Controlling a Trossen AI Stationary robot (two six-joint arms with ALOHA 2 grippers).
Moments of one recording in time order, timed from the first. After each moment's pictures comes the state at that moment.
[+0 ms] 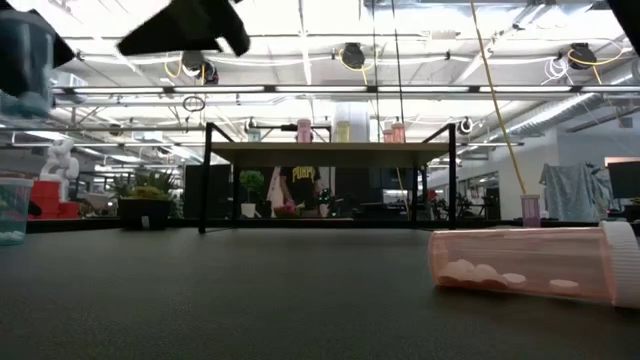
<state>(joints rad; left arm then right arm) -0.82 1.40 0.87 -0.57 -0.50 -0.93 0.31 2.23 1.93 -0.28 0.24 0.23</state>
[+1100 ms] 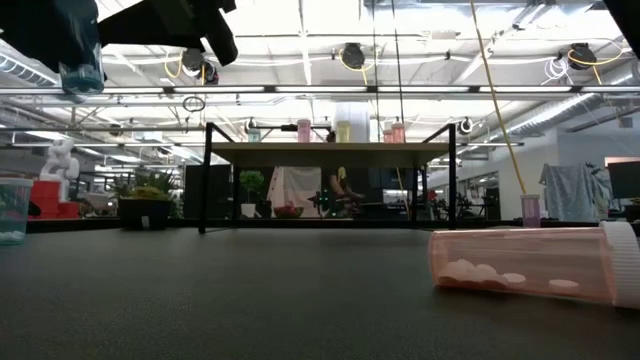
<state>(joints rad) -0.74 1.36 0.87 -0.46 -0.52 -0.76 0.28 2.22 1.85 -0.11 0.13 0.22</state>
